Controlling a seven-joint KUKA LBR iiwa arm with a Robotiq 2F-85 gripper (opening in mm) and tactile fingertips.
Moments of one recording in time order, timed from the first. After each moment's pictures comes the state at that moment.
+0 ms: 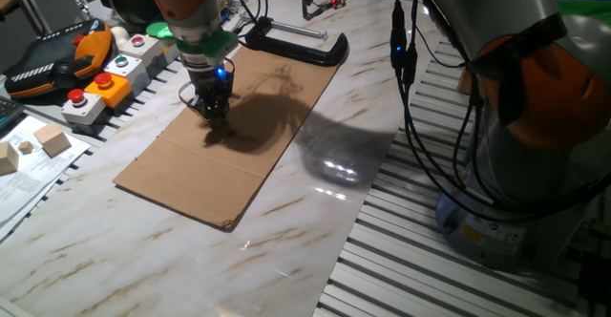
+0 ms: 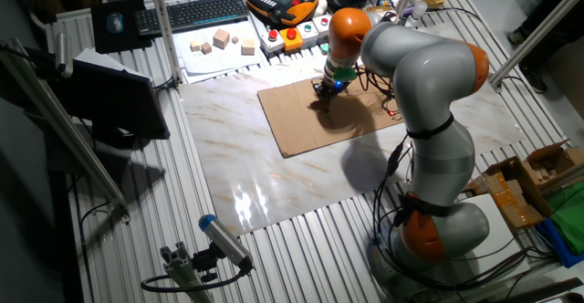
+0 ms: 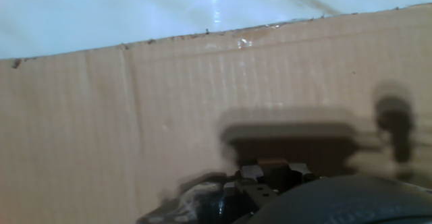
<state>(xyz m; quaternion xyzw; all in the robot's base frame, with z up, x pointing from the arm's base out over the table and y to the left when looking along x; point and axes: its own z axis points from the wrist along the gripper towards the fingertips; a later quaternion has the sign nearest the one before) 0.626 0.019 0.036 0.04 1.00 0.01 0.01</state>
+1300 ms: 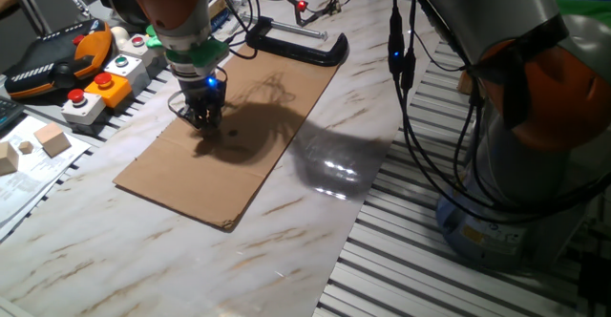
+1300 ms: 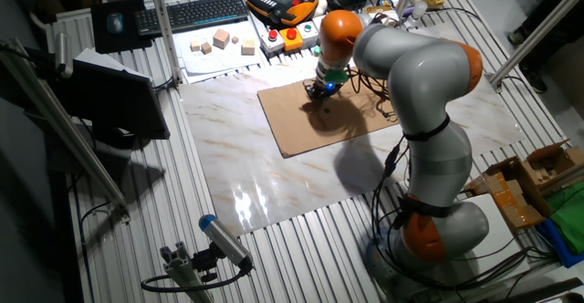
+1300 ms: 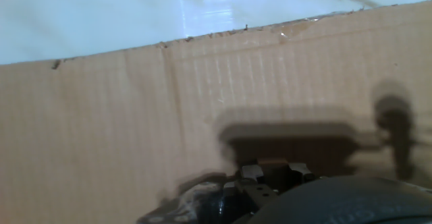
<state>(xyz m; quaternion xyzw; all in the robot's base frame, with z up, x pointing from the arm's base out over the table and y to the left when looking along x) 0.625 0.050 0.034 0.05 1.00 0.01 0.01</state>
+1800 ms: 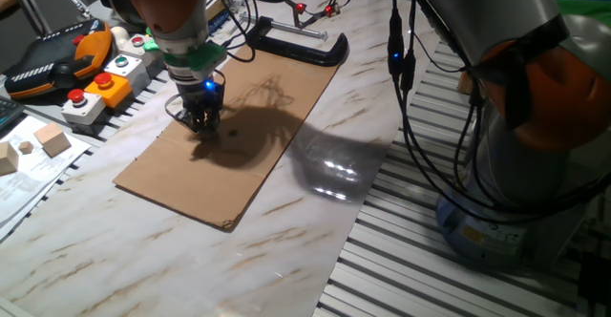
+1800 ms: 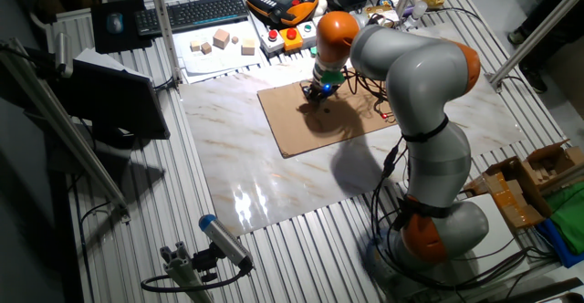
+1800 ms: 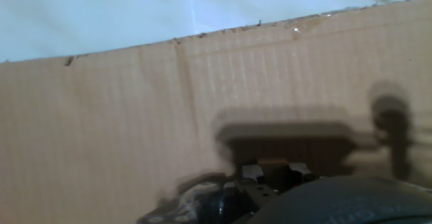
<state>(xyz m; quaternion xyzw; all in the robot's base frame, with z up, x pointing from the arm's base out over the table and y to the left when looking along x) 0.622 0.063 0.035 0.05 1.00 0.01 0.00</state>
